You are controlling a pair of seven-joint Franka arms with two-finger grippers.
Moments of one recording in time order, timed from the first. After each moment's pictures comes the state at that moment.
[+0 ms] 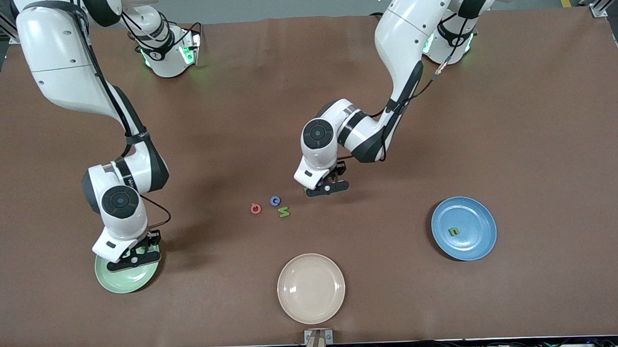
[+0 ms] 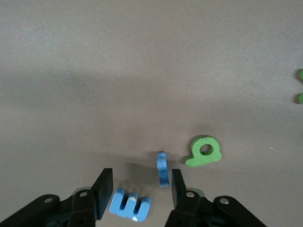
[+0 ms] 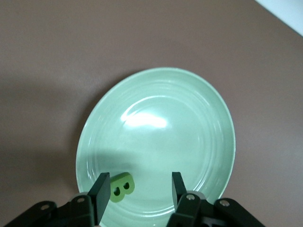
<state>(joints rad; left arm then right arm) -0.74 0.82 -0.05 -1.47 0.04 2.24 -0.95 0.11 0.70 -0.02 -1.60 -0.57 2.37 0.21</state>
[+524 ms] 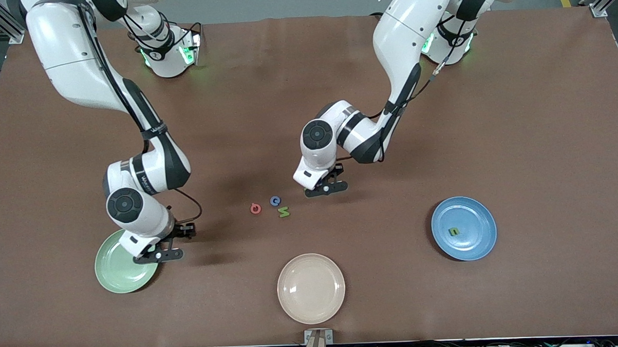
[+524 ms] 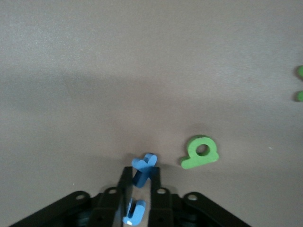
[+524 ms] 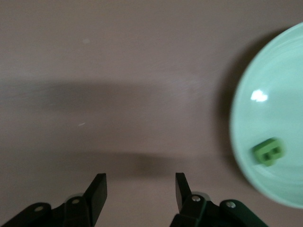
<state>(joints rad) -0.74 0.82 -0.05 -1.46 0.04 2.25 -0.95 0.14 0.70 0.11 -1.58 -0.14 2.26 0.26</state>
